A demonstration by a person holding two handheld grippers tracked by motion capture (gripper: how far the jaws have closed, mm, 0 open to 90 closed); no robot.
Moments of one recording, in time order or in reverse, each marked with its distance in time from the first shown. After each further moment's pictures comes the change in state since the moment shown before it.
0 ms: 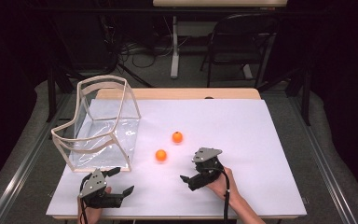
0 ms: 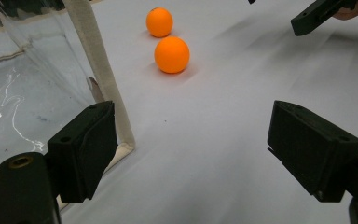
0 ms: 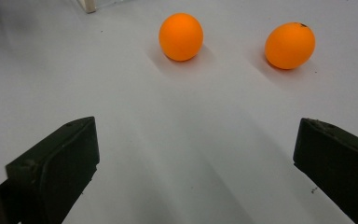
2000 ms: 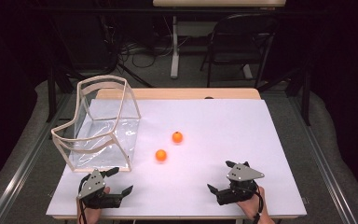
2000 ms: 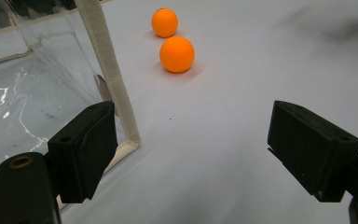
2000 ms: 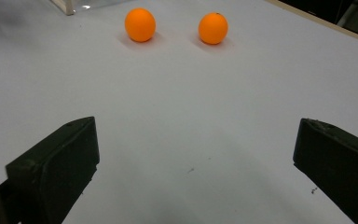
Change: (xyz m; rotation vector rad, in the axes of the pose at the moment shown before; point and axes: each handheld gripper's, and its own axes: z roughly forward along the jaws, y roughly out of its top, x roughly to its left) left arm 0.000 -0.002 -0.002 -0.008 0.015 -0.009; right arm 0.005 -0.057 -0.085 -0.125 -0.163 0.042
